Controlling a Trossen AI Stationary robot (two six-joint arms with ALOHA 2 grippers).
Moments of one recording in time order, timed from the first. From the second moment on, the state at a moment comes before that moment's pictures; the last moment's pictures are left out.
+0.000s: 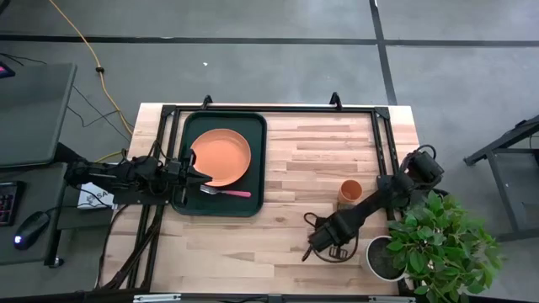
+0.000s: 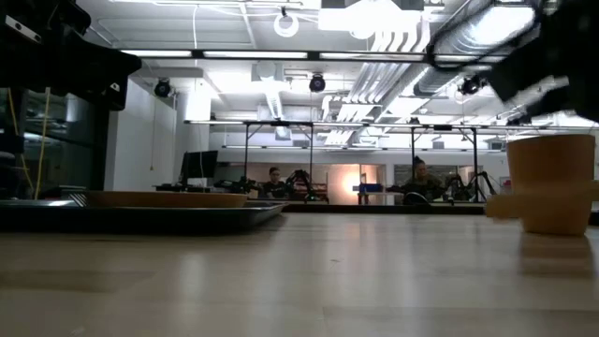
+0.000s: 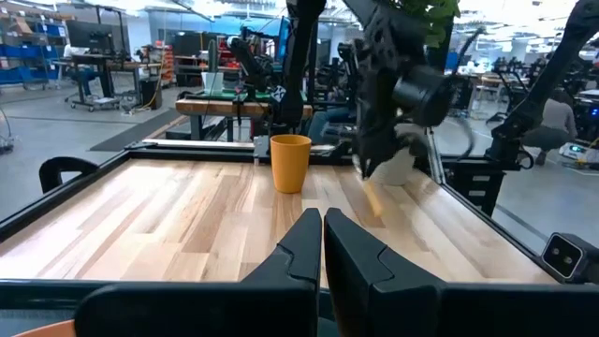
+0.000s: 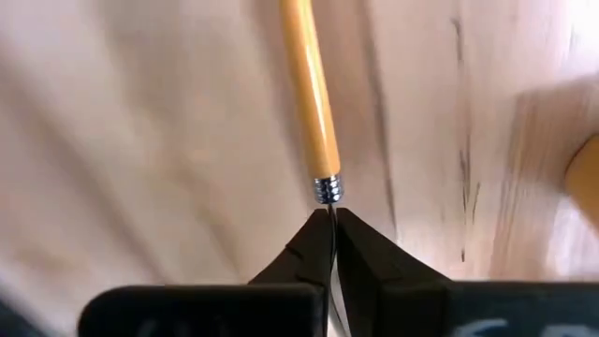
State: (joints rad) left arm 0.02 0.01 0.01 0.01 -0.04 -0.05; right arm 0.56 1.81 1.23 -1.10 -0.13 0.75
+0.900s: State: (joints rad) left arm 0.02 0.01 0.01 0.04 -0.17 0.17; right arm 0.11 1.81 1.43 0.23 0.16 0.60
